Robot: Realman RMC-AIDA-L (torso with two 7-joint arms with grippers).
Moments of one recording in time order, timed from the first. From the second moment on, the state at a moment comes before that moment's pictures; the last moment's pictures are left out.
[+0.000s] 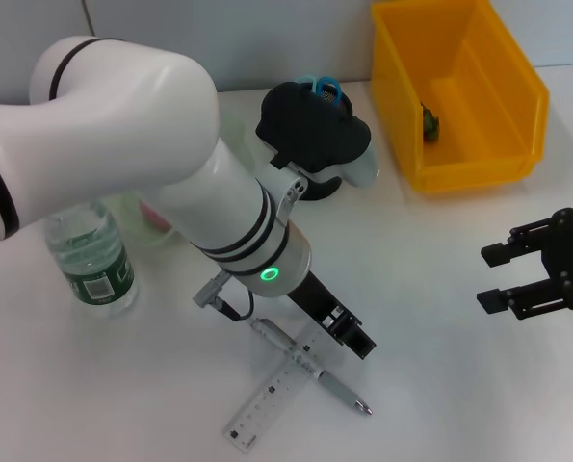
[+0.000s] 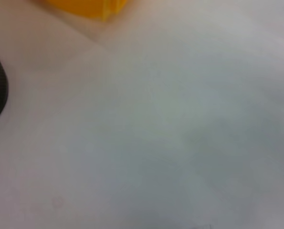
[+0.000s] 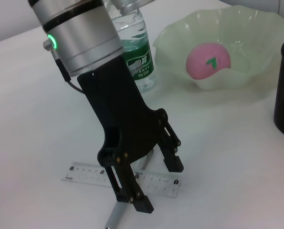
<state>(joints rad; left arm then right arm) -1.00 -2.08 2.06 0.89 2.16 1.06 -2.88 0.54 2.02 -0.60 -1.06 -2.41 -1.87 1.57</state>
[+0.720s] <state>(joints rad) -0.99 -2.08 2.08 0.89 2.16 1.03 -2.88 0.54 2.02 -0.60 -1.06 -2.42 -1.87 1.58</state>
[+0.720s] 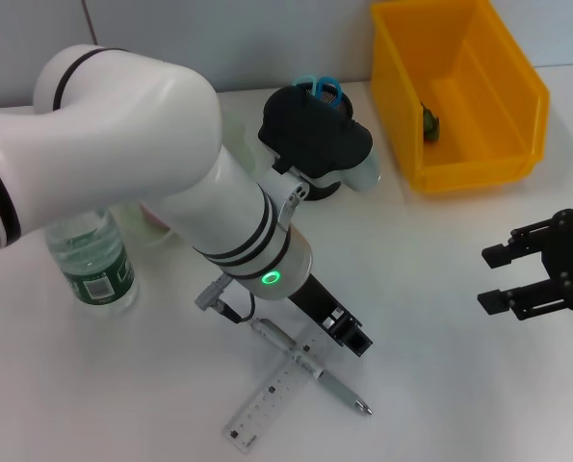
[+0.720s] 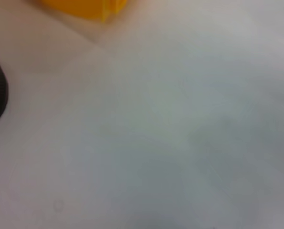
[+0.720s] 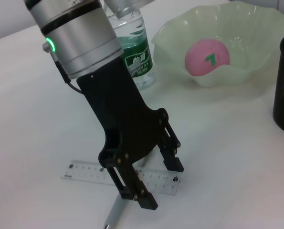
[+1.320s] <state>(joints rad) -0.99 -2.08 2.09 0.90 2.16 1.02 -2.88 0.54 2.02 -0.60 -1.07 -2.42 -1.88 1.59</state>
